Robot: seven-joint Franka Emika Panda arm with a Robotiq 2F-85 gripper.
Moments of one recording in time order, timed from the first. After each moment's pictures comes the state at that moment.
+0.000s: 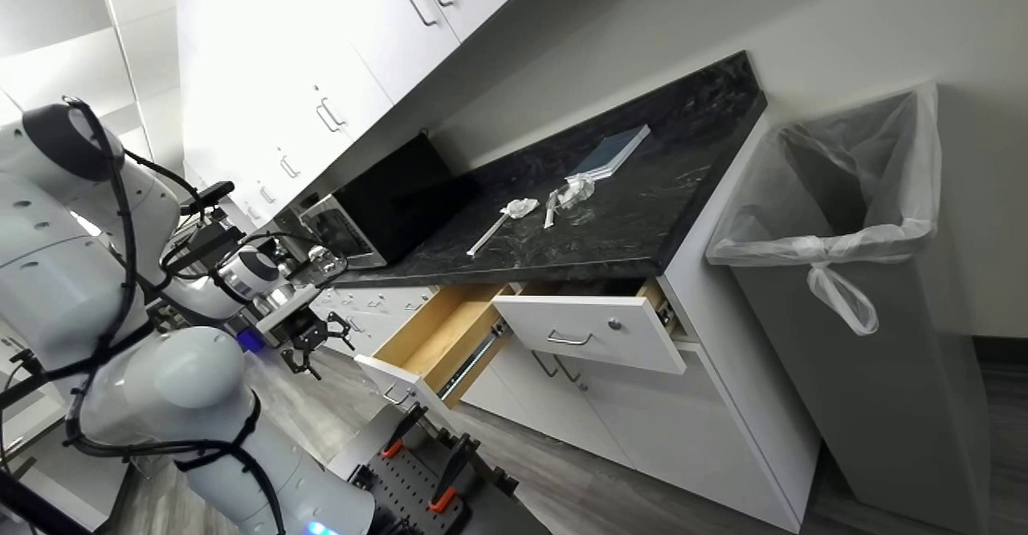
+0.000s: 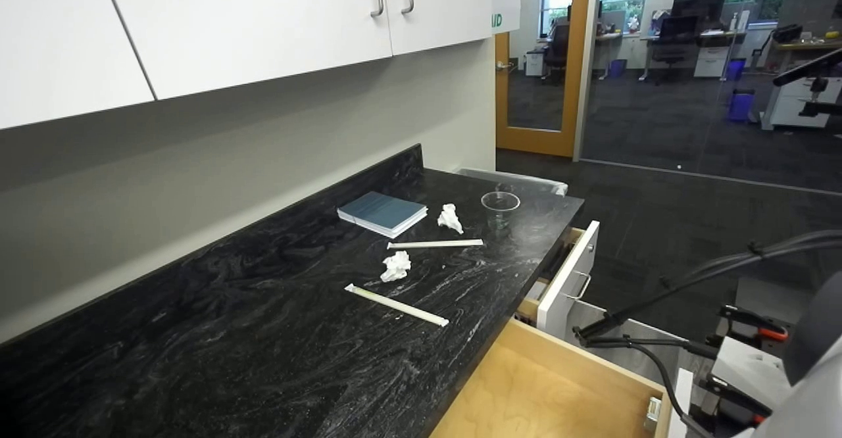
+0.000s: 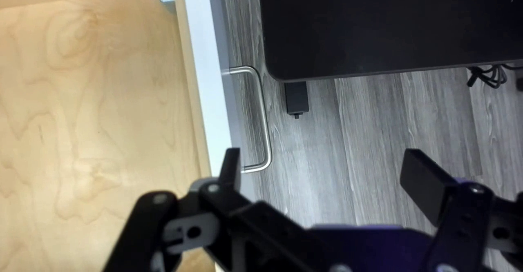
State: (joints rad) arm 0.57 0.09 0.57 -2.45 -0.19 2.22 -0.19
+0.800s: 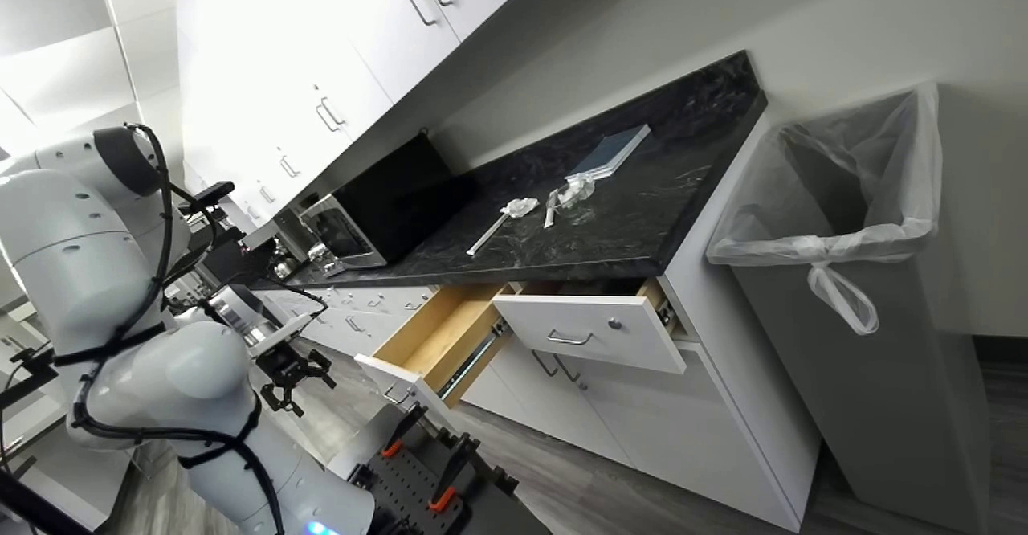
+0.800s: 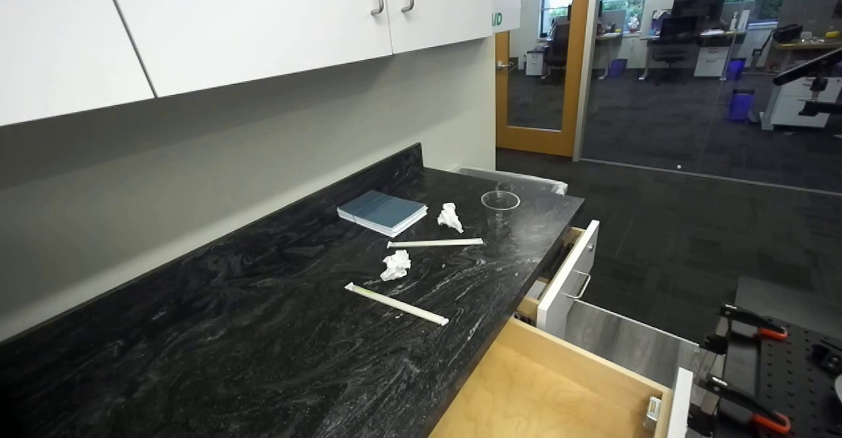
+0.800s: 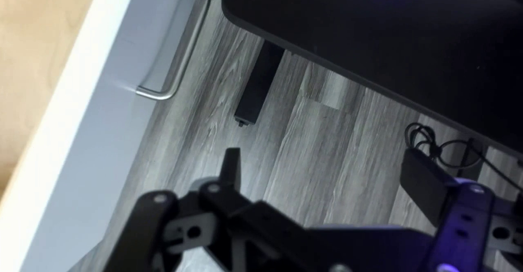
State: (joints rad) arm 0.68 0.29 0.66 -2.38 -0.32 2.18 -0.42
